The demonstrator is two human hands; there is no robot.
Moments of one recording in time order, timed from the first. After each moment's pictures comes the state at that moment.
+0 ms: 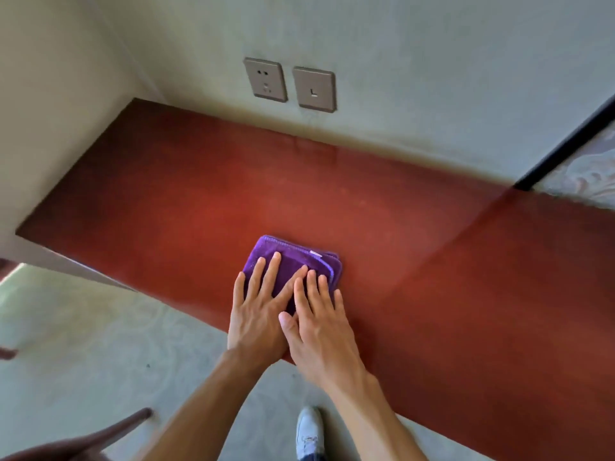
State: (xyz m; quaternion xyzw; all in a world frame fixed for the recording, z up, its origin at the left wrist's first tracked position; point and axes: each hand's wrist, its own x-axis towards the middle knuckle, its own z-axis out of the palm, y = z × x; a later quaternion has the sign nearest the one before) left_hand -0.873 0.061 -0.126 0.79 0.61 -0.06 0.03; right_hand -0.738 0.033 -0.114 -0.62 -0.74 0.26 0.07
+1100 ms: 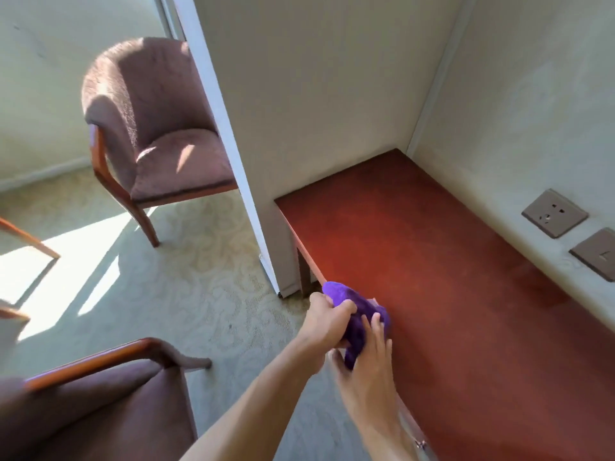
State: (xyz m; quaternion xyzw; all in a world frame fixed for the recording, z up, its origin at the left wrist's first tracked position) left_hand -1.106 0.066 -0.024 0.12 0.72 0.44 0.53; right_hand -0.987 0.046 -0.064 -0.55 -0.75 0.35 0.10
